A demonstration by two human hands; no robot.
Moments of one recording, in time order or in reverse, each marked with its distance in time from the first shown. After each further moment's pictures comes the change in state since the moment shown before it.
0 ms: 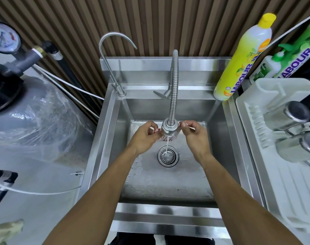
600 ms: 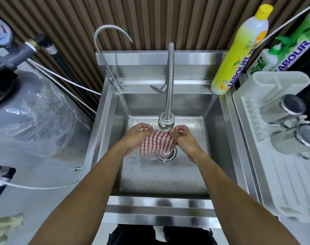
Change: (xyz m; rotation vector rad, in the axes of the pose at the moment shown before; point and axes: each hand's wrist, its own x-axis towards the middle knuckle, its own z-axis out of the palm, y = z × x) left_hand -0.009 -0.005 -0.014 -0.141 -0.069 -0.339; right_hand -0.014 0.016 0.005 -0.045 -0.318 0.342
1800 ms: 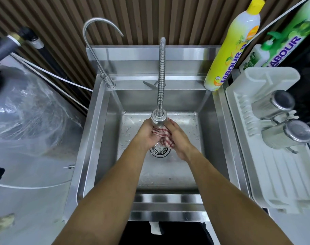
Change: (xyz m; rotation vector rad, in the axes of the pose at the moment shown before) left_hand 0.015 0.030 0.077 -0.873 -0.089 -0.142; right_hand 0.000 0.002 0.006 0.259 -0.045 0.110
